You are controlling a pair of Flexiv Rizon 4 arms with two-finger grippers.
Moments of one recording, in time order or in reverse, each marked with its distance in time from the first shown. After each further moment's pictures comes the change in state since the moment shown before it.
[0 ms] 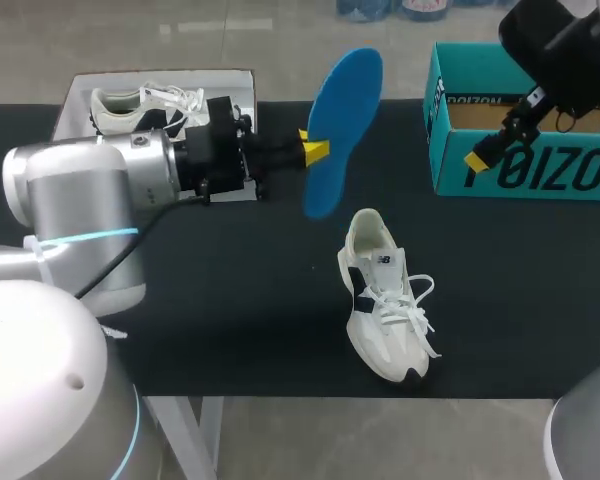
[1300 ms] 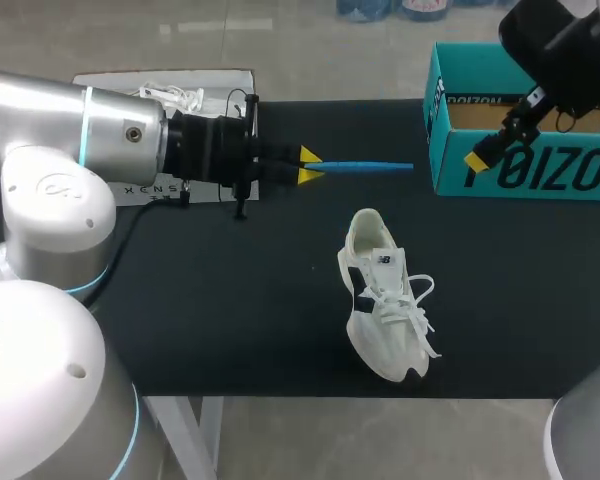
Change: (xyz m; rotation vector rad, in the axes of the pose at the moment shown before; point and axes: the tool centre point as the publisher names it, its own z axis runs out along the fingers) left arm 0.032 -0.003 -0.018 -0.292 0.174 0.717; right arm 0.000 0.000 0.000 0.000 0.000 0.000
